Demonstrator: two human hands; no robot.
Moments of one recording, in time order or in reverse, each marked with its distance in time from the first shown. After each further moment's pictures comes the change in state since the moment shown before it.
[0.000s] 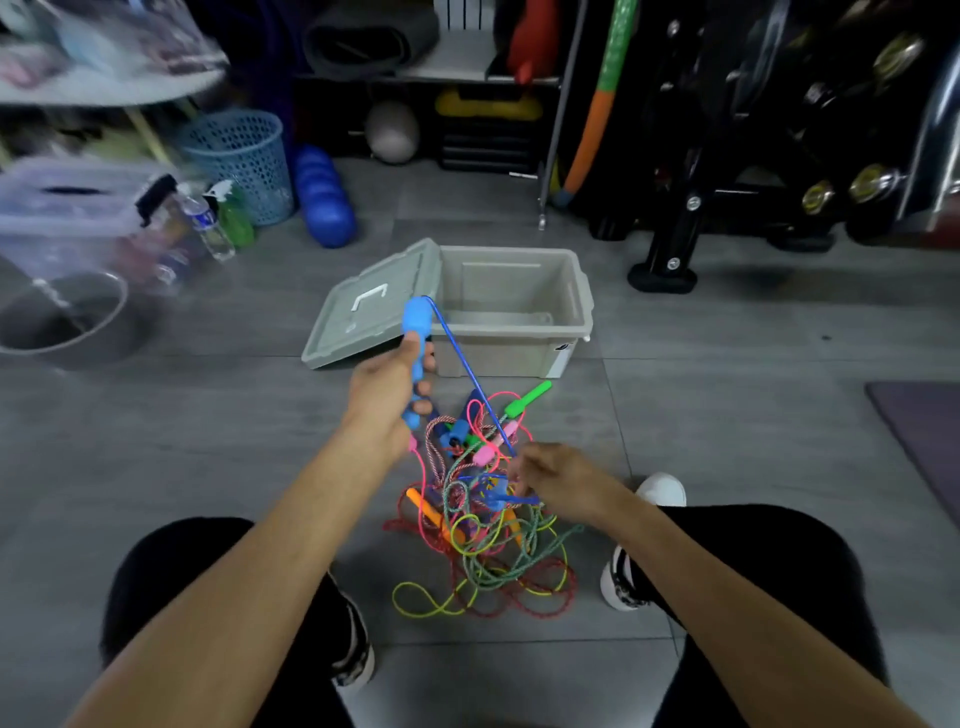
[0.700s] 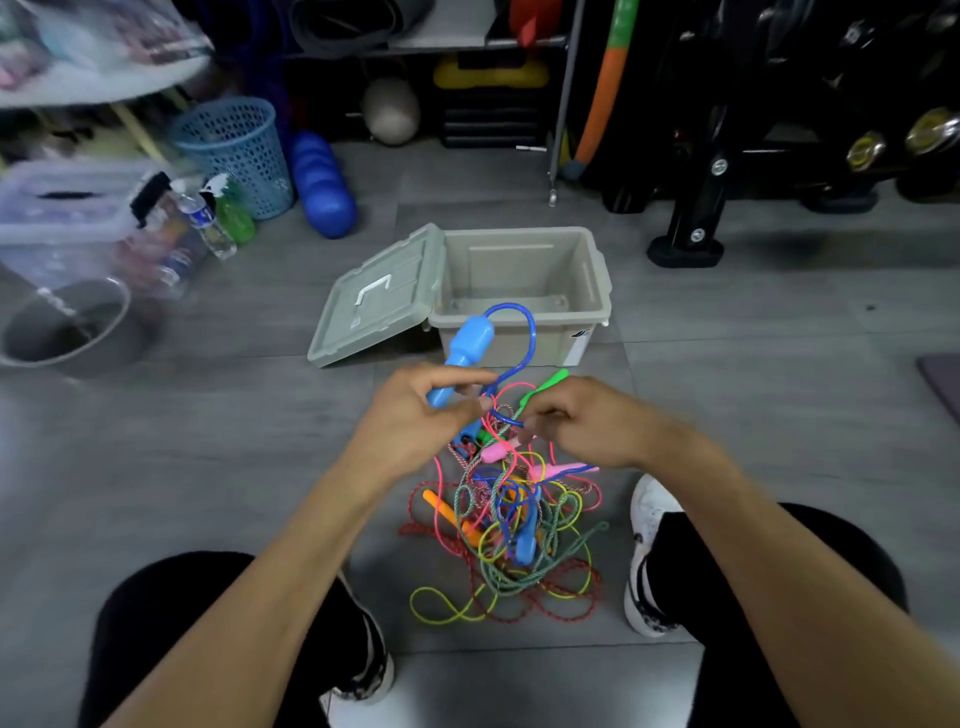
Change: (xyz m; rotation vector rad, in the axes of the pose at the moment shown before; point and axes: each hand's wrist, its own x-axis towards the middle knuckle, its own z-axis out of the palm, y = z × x) left_hand -0.008 -0.005 -0.001 0.760 -0.316 0.412; right_hand 0.037 -0.035 -0.058 -0.386 -0.030 -0.255
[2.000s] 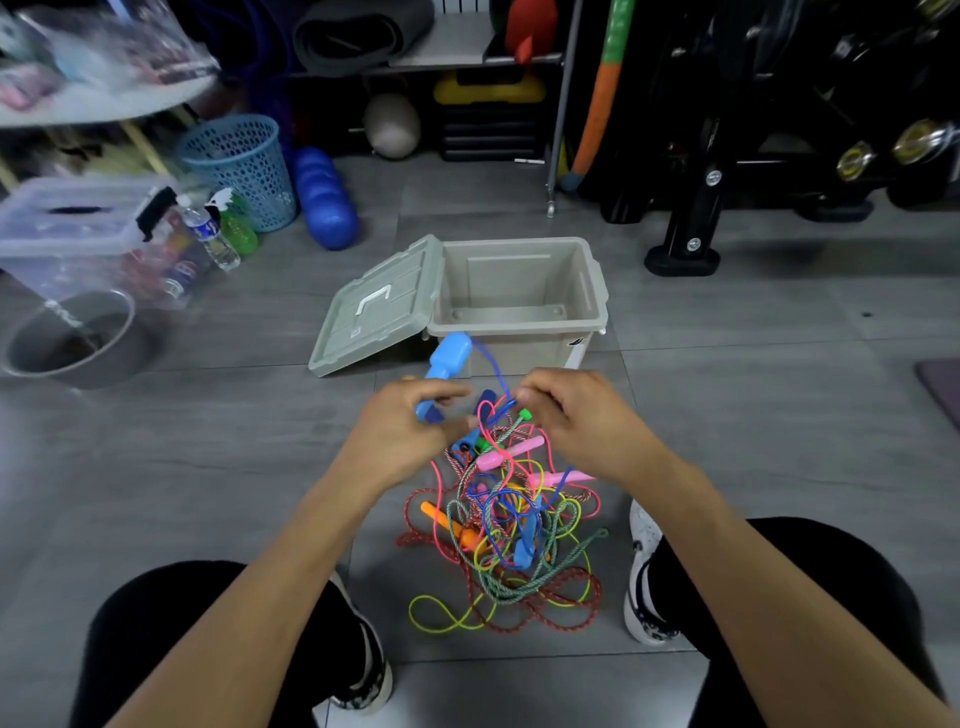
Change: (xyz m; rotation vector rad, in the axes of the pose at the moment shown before) left_hand -0.002 -0.005 -0.004 0.251 0.040 -0.094; right_hand -0.011 -0.011 0.006 0.085 0.411 -0.144
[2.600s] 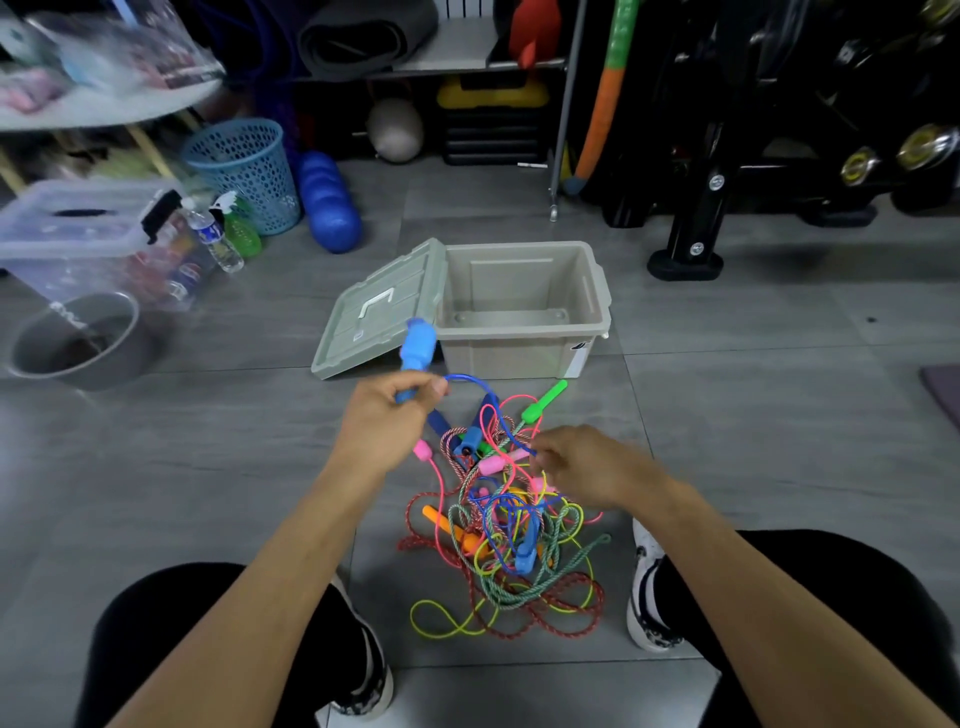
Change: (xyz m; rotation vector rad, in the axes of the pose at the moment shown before) left_hand 0.005 0.002 -0.003 -0.349 0.173 -0.185; right_hand -0.011 0.026 0.021 -0.098 -0.452 0.319
